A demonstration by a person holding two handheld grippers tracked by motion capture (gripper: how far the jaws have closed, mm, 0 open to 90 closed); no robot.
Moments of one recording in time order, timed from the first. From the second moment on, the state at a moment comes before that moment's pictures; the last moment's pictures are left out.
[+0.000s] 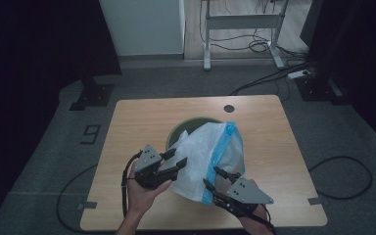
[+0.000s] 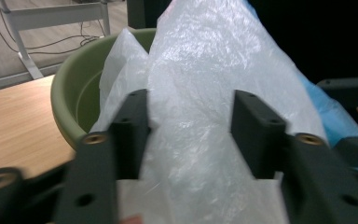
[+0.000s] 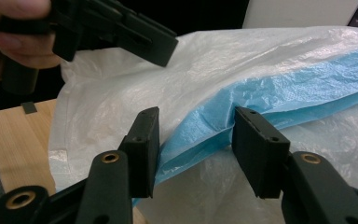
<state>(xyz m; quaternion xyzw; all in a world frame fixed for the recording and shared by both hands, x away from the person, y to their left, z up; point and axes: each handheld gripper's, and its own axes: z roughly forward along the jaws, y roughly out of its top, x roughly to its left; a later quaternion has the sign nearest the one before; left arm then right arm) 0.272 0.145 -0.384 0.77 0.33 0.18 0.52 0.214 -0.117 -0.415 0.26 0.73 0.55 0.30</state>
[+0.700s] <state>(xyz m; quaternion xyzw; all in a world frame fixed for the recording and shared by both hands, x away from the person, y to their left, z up) 0.261 0.172 -0.385 0.71 0.33 0.17 0.60 0.209 -0.136 -0.412 0.27 0.71 0.58 0.29</state>
